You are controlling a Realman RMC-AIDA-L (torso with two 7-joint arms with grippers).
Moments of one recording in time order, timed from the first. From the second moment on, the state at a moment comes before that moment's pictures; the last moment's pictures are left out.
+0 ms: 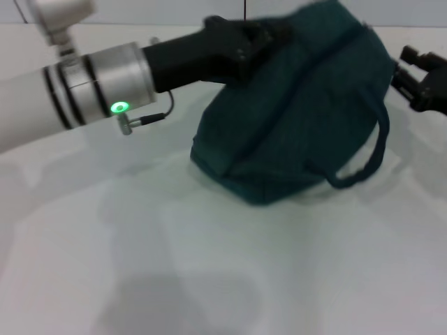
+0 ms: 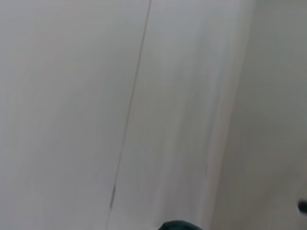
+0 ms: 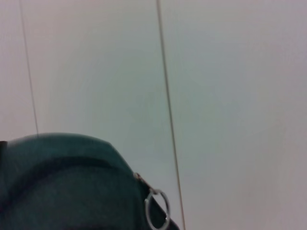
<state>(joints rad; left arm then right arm) -0.60 -2.09 1.29 0.63 1.17 1.27 -1.32 0.47 2.02 -1.12 -0.35 -0.95 -1.18 0.84</state>
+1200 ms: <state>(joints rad) -0.38 -2.08 1.28 0.44 1.07 1.69 -0.88 0.39 2.01 -1.12 -0.58 -1.29 -1.67 1.10</state>
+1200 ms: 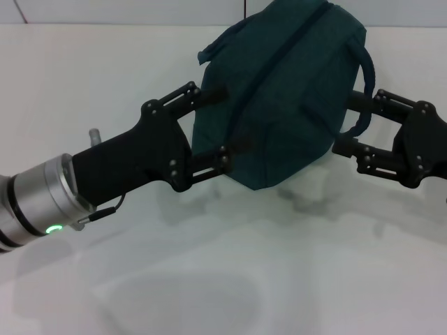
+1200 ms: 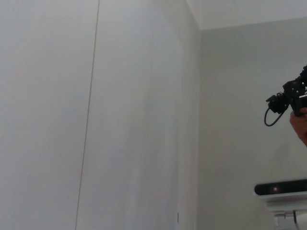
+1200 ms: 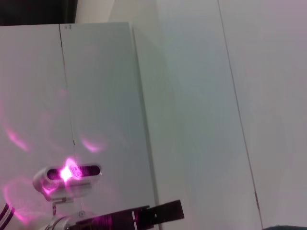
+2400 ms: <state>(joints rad) -0.39 -2.07 1.29 0.45 1.15 1.71 -0.84 0.41 1.99 -1.12 -0.57 -1.30 -1.68 1.12</state>
